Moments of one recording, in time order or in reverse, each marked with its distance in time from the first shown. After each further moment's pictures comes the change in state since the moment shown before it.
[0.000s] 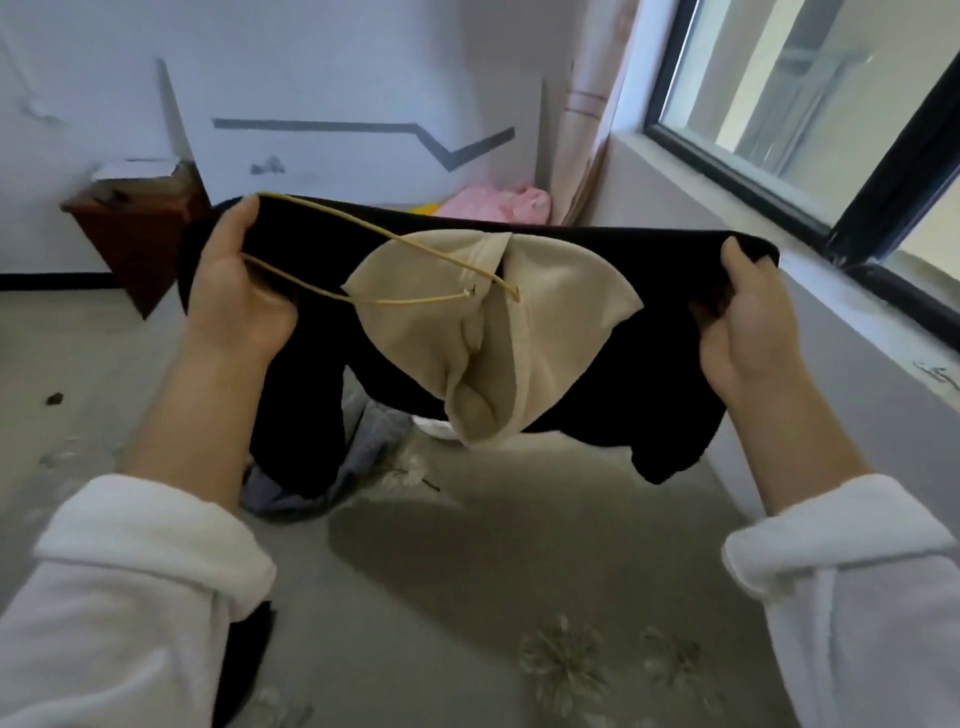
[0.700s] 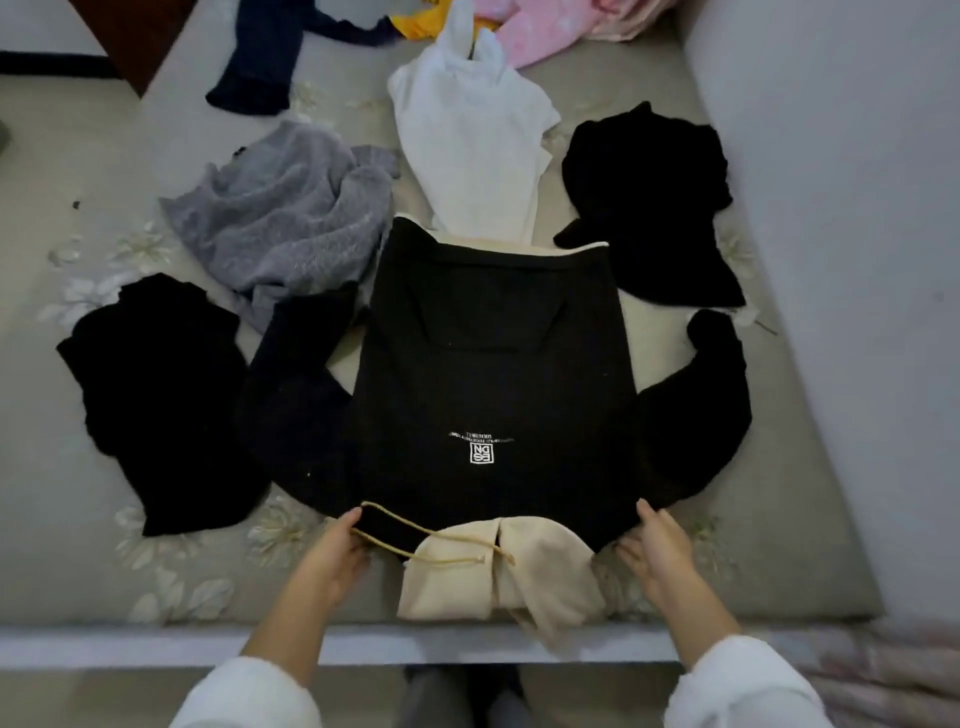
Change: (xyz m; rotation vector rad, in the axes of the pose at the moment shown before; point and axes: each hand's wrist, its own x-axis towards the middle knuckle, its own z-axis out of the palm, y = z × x) left_hand -0.231 -0.255 -0.290 0.498 0.765 -0.969; right_hand -0.173 0.290 -0.224 -0.443 0.327 1.030
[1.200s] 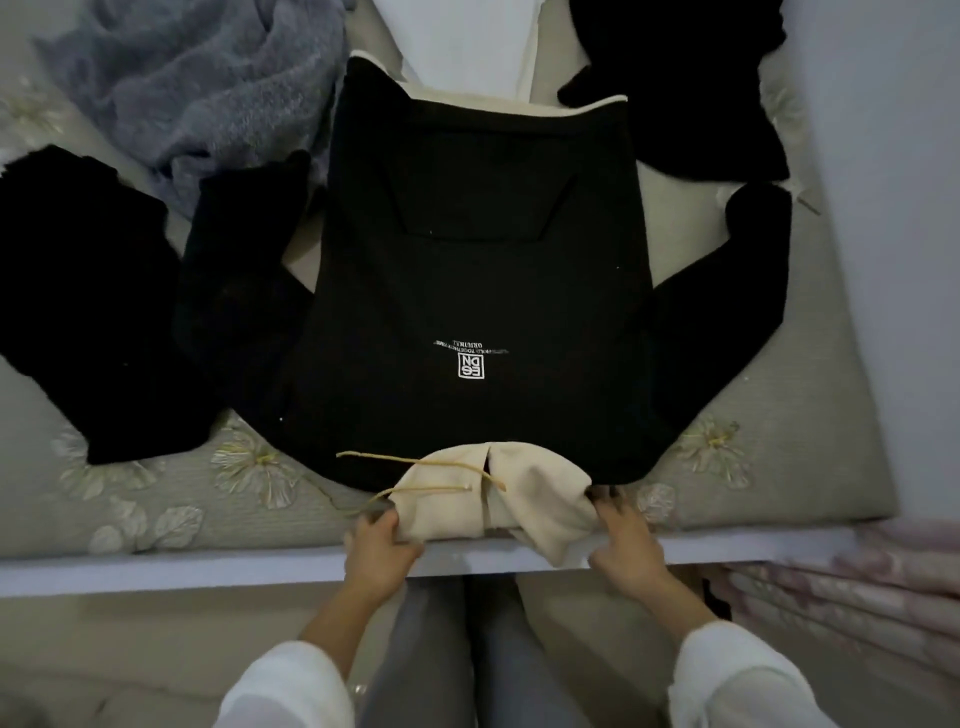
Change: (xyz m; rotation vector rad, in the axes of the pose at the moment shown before) left_hand 0.038 -0.116 -0.001 1.132 0.051 0.268; right_hand 0.030 0.110 -0.039 -1.454 -0.253 -0.261
